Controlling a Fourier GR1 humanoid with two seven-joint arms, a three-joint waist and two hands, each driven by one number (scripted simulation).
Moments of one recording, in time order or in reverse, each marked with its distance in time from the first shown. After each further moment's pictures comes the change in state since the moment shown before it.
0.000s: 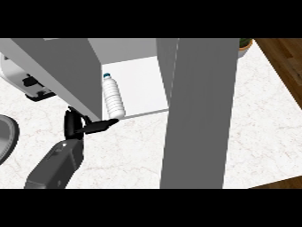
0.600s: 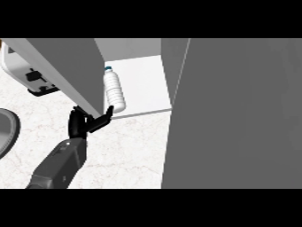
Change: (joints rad) left arm -0.064 -0.024 0.004 0.129 0.004 -0.028 0.037; right arm -0.007 -0.018 -0.012 0.002 -0.002 0.007 0.008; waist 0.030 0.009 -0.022
